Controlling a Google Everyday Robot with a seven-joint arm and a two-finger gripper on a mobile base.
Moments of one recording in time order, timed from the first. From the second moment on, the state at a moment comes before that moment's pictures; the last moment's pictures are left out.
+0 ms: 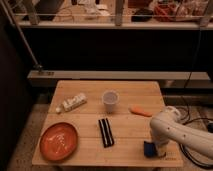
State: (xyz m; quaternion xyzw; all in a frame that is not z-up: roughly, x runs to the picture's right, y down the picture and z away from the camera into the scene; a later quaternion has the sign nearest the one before) arm 0.286 0.293 0.766 -0.34 0.03 -0.10 0.93
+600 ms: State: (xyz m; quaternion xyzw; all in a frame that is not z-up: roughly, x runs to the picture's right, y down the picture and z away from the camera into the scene) arm 0.258 0.228 0.806 -0.28 0.03 -0.12 0.95
